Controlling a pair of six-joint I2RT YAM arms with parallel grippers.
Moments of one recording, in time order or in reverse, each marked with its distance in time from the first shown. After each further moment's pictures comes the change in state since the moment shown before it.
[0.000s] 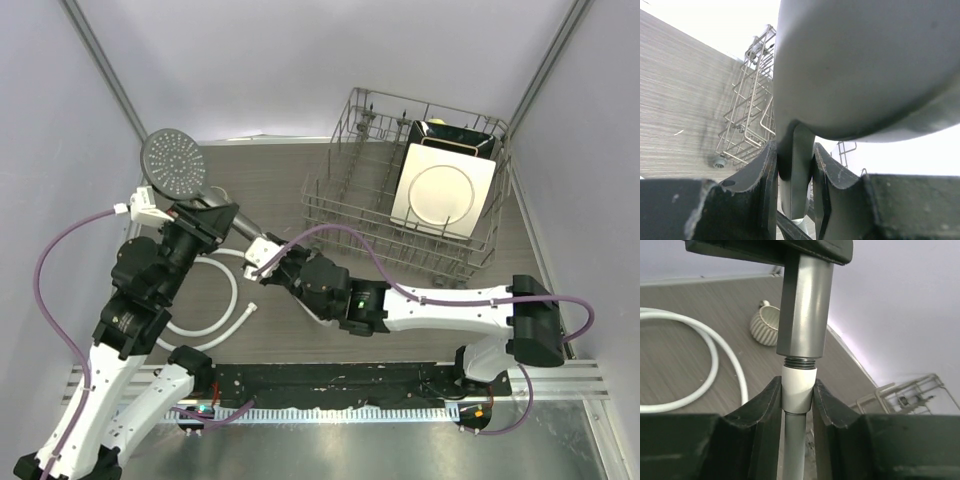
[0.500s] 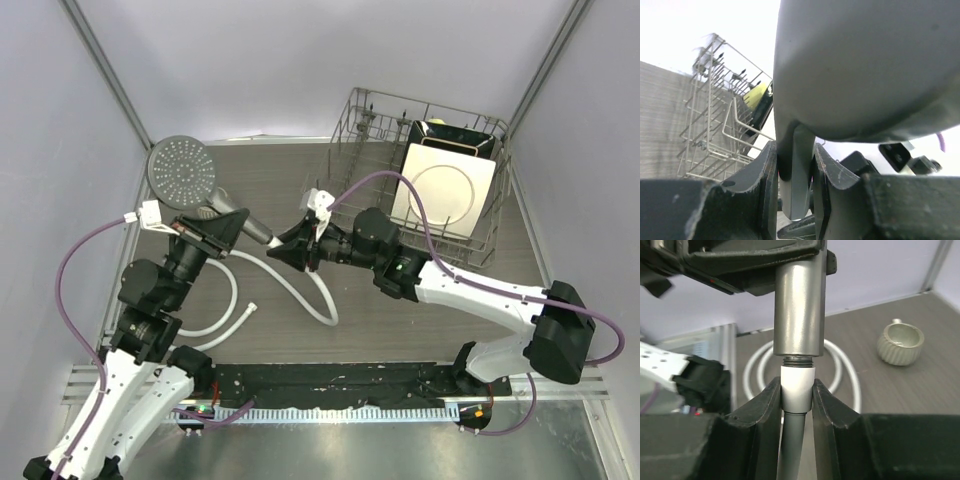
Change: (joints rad) left arm 0.006 -0.113 -0.232 0.333 0.130 -0.003; right arm -0.351 -0.170 -0.148 0.002 -0.917 0.575
